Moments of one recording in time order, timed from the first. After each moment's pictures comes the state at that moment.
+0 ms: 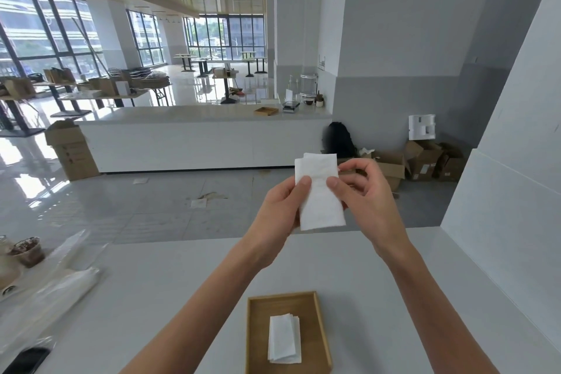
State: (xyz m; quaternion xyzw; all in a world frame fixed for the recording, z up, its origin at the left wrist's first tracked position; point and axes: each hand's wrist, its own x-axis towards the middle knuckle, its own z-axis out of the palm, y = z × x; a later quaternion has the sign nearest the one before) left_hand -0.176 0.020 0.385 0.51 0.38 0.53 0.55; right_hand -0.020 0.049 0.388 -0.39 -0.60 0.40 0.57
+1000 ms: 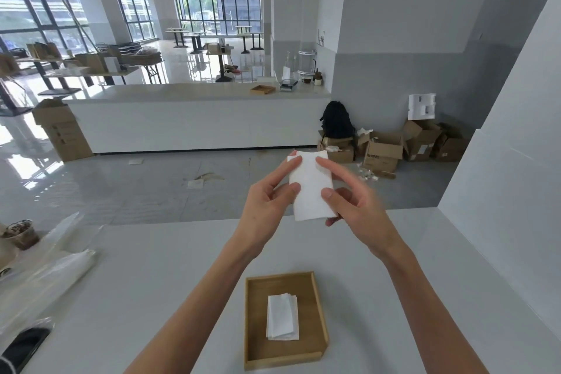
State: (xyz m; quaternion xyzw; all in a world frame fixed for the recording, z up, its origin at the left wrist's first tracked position) left_hand -0.198 0.043 0.341 0.55 0.41 0.58 0.43; right_hand -0.016 0.063 0.340 -0.36 -0.67 0.44 0.48
